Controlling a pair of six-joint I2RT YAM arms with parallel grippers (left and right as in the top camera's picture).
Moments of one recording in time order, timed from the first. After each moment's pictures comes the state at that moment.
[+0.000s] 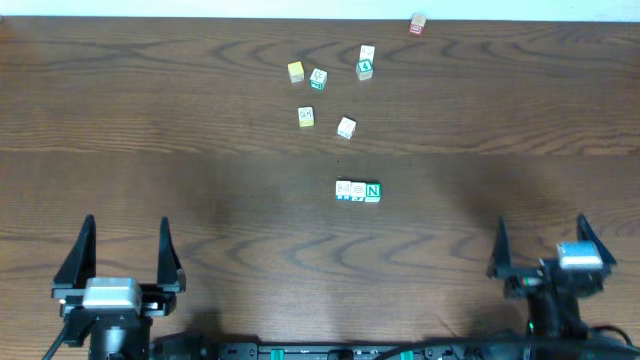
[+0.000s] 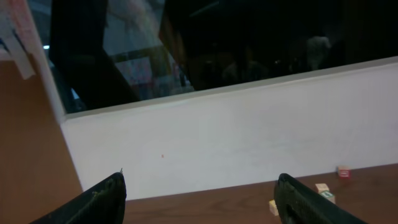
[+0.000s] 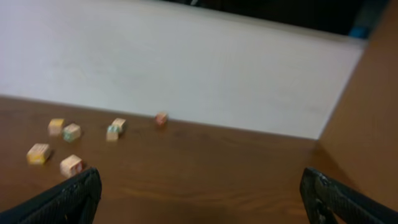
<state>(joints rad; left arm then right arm) 0.20 0.12 0.79 -0.44 0.24 0.11 0.35 0.04 0.60 -0.57 0.37 -0.13</state>
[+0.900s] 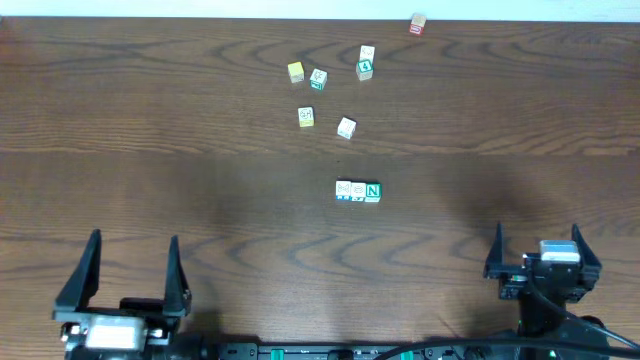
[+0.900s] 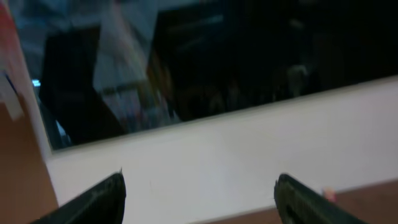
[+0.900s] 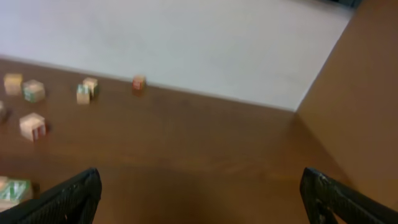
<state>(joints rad) 0.14 0.05 0.79 -0.38 0.26 0.12 0.28 0.01 0.50 -0.66 0.40 -0.17</state>
